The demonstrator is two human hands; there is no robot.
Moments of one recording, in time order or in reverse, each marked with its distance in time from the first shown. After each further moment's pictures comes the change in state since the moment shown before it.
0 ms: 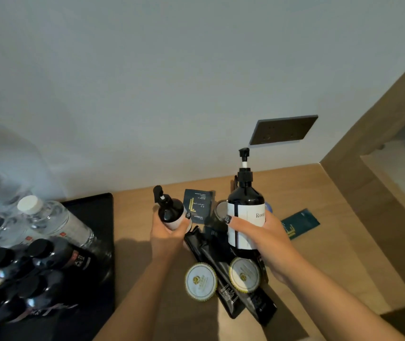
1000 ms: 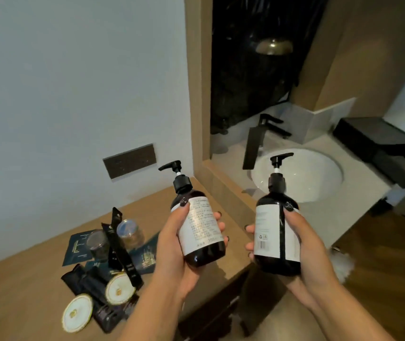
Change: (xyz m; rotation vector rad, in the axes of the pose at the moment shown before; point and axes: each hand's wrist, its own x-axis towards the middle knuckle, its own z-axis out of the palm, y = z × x) left_hand -0.319 0.208 0.194 -0.867 -0.863 -0.463; right_hand -0.232 0.022 -0.306 0.640 0.242 -0.244
